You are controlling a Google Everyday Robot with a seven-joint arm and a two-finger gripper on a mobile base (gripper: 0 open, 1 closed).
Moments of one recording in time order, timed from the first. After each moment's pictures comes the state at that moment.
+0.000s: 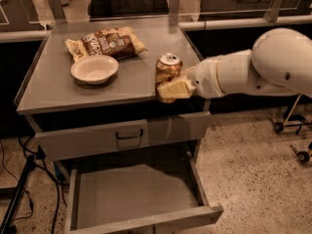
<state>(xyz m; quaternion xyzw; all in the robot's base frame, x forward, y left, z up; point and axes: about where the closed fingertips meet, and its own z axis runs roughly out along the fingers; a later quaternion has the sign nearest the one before) 0.584 -0.065 0.887 -0.38 0.79 0.22 0.44</state>
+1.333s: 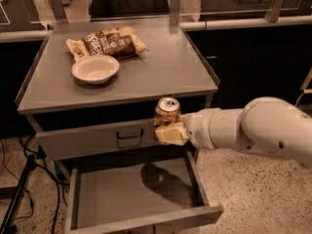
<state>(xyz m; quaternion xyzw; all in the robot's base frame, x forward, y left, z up) 0.512 -0.057 0.799 -0.32 0.82 0.22 0.41</state>
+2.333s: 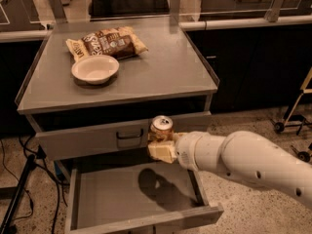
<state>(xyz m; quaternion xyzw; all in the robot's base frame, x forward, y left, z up) 0.503 -0.041 0.740 -0.26 0.84 0.22 0.42</state>
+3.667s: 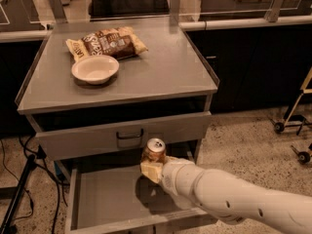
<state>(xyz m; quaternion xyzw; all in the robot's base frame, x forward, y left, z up) 0.495 -0.015 0.649 -0.18 0.86 0.22 0.43</state>
